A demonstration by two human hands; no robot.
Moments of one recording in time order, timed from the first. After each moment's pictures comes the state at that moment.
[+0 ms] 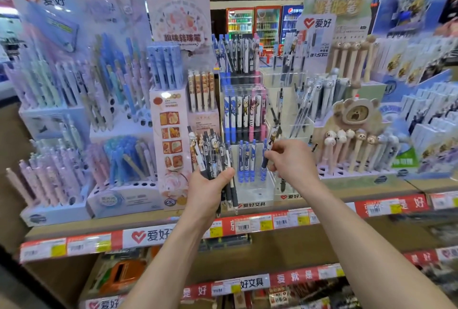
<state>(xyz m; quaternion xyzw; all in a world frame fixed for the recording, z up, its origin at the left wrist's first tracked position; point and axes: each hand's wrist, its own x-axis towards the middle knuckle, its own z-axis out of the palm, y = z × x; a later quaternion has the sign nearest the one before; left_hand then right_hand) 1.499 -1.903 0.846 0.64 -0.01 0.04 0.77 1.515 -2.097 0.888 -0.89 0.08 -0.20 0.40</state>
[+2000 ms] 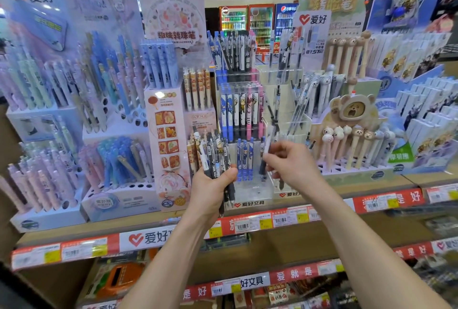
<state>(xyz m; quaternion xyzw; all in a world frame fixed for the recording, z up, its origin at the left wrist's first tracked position) 1.509 -1.908 0.838 0.62 0.00 -0.01 0.79 1.491 -2.096 0.890 -0.85 0.04 -0.14 0.51</state>
